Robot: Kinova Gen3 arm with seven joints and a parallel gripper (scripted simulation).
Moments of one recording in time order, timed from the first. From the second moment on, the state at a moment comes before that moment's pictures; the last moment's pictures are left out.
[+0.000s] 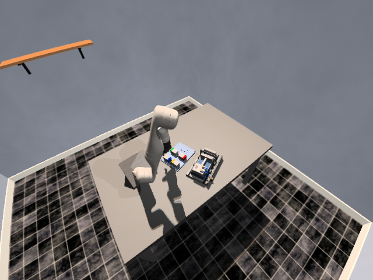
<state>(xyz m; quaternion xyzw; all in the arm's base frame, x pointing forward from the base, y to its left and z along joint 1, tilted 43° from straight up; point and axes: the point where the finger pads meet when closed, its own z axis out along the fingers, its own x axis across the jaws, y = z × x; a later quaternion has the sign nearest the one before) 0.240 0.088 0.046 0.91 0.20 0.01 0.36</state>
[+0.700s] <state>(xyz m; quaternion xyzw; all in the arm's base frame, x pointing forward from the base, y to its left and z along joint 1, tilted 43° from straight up) 0.240 0.090 0.052 0.91 0.20 0.00 0.37</state>
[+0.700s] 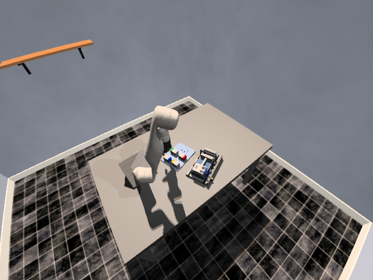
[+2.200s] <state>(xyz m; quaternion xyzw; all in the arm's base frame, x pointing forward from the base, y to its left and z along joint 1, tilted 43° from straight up) 0.243 0.096 0.059 0.91 0.20 0.00 0.36</state>
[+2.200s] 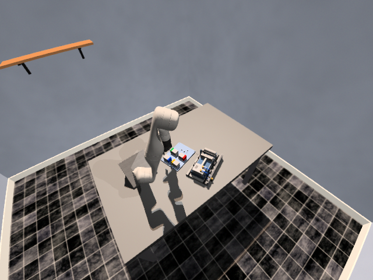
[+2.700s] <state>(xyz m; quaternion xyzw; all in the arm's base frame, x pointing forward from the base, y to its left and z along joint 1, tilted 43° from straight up) 0.247 0.086 0.044 0.91 0.20 0.01 0.36</state>
